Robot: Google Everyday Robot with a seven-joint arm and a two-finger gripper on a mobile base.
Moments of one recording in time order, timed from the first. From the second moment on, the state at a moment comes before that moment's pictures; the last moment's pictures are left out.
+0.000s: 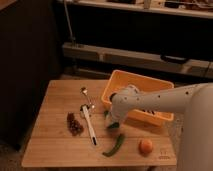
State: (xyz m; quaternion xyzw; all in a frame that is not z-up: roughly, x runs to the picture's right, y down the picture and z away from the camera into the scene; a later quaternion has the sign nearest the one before) arm 0.030 0.177 0.799 -0.31 0.10 0.60 0.73
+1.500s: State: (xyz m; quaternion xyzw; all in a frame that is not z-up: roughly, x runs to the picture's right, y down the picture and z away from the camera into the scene) arm 0.210 0.005 0.777 -0.23 0.10 0.71 0.66
